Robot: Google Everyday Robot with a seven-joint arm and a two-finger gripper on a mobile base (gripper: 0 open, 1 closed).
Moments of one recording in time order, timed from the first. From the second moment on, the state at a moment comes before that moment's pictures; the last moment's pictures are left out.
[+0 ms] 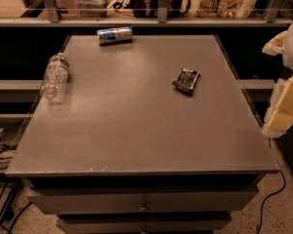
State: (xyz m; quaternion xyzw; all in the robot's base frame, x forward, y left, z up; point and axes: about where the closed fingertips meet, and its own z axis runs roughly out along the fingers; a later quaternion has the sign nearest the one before) arm 0.438 -0.217 0.976 -0.60 0.78 -0.03 0.16
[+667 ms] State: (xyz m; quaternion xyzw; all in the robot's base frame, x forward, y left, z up) arm 0.439 -0.216 0.975 -0.60 0.78 -0.03 0.16
